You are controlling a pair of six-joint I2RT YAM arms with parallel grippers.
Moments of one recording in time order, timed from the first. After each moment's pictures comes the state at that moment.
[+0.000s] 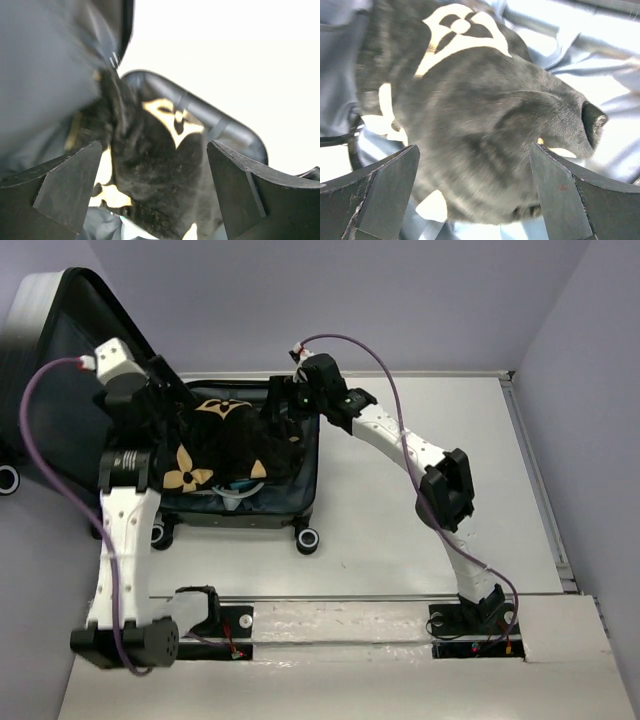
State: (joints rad) left arm 0.01 1.18 1.39 -0.51 -0.28 -0.40; right arm 0.70 2.30 2.21 -0.37 -0.24 0.51
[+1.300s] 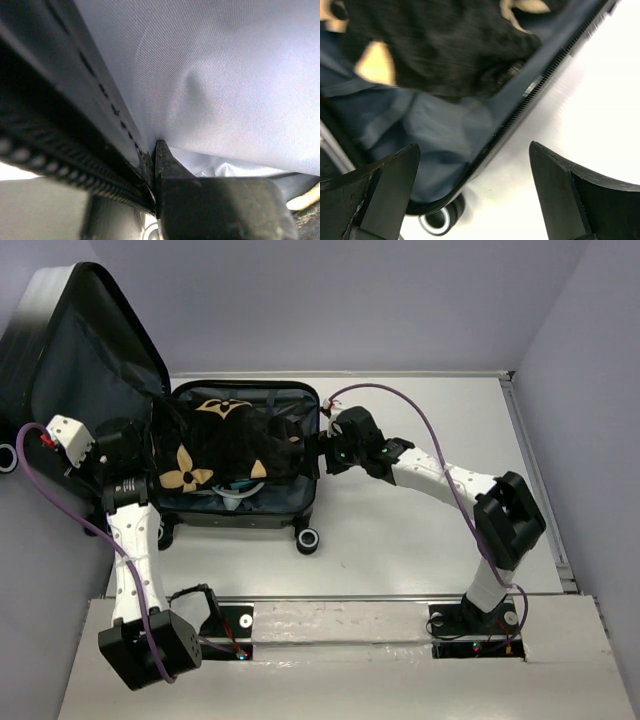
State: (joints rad) left arm 0.32 1.02 0.98 -0.35 -0.99 -0.33; right arm 0.73 1.73 1.33 -0.17 -0.20 0.36
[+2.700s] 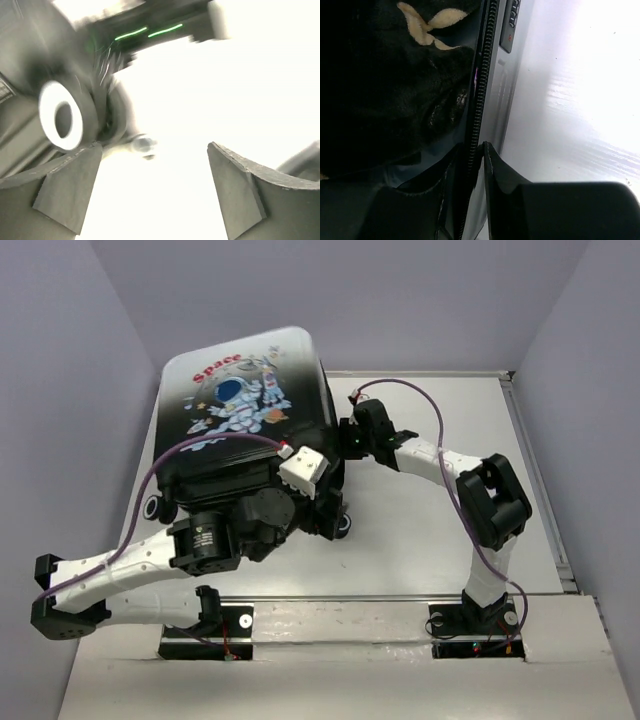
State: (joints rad) left arm -1.32 0.97 1.08 -0.51 -0.71 -0.36; right arm 0.57 1.90 1.35 -0.09 -0.11 0.49
